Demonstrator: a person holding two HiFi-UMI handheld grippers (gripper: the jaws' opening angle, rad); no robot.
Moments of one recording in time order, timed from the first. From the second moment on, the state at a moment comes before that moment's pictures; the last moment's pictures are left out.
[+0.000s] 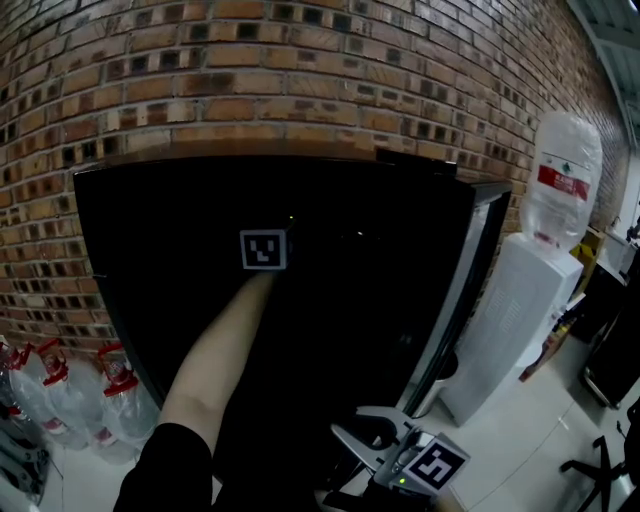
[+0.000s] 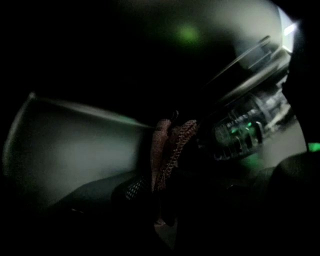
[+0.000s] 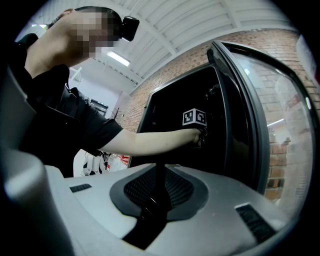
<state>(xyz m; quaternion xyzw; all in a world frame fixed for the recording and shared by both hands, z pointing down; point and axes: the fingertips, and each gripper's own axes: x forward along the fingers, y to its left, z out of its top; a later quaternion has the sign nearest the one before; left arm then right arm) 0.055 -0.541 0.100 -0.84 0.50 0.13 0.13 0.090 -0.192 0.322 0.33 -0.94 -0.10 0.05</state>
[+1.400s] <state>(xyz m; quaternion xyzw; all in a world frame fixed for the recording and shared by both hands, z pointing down) 0.112 -0.334 0.165 -0.96 0.19 0.18 0.08 0.037 -0.216 0.341 0.25 -0.96 -0.09 0.05</state>
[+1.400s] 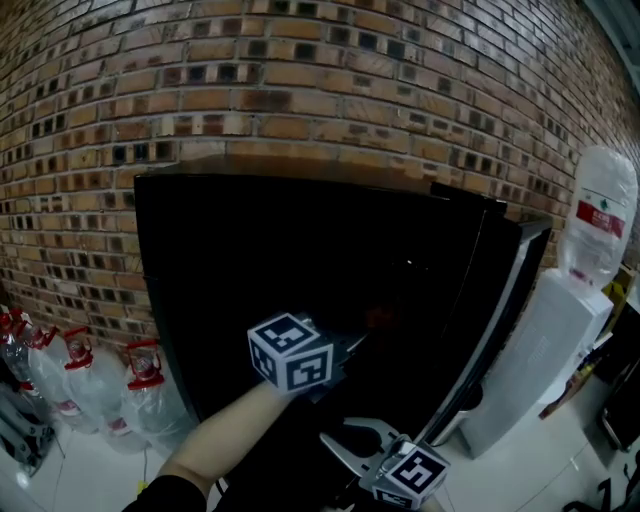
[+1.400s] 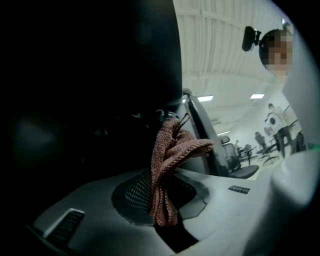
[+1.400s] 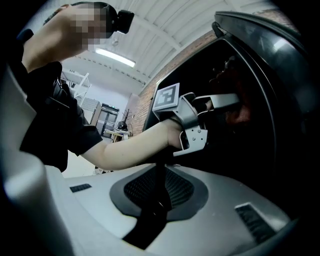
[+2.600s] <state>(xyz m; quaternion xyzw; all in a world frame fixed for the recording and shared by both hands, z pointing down) 0.095 -0.524 0.185 -0.89 0.42 0.14 0.08 0.043 -0.234 0.346 0.24 -0.97 -0.07 0.04</state>
